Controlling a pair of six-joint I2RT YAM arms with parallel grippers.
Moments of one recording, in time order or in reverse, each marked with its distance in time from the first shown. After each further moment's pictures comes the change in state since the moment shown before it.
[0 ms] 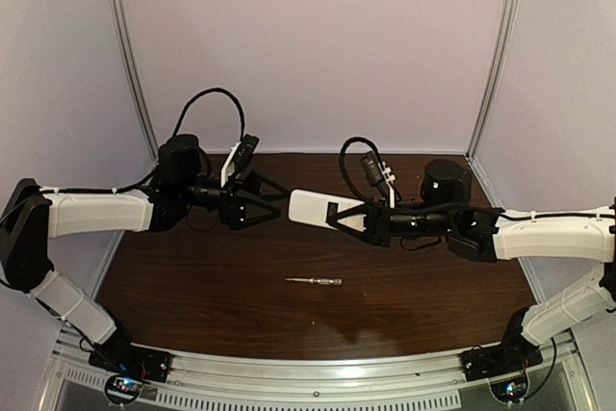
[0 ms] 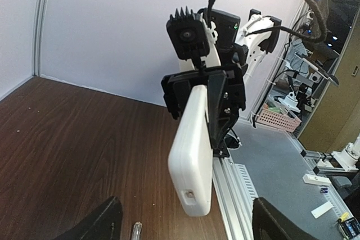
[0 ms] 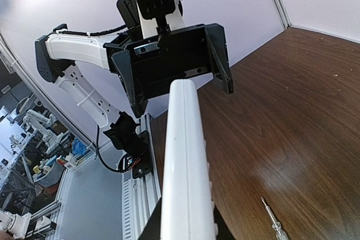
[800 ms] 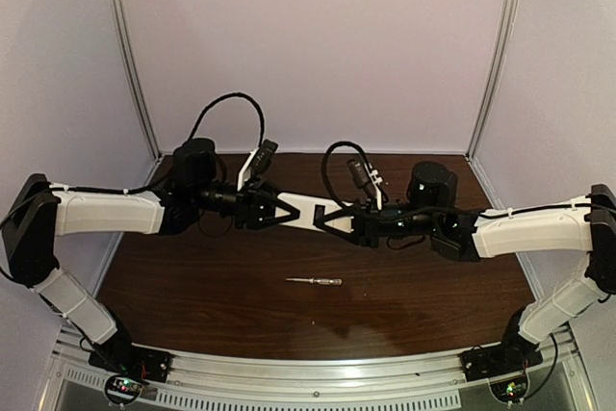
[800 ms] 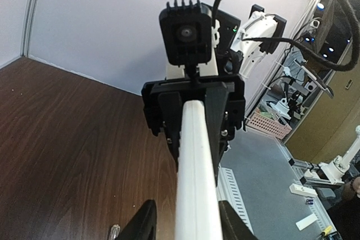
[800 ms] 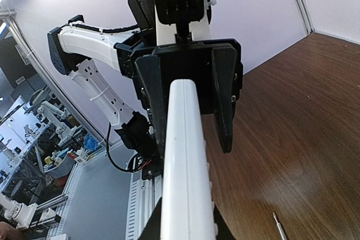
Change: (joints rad) left arm -0.091 0.044 0.027 -0.003 -0.060 -0.103; right arm 0.000 0.133 0.024 0.175 -0.099 0.015
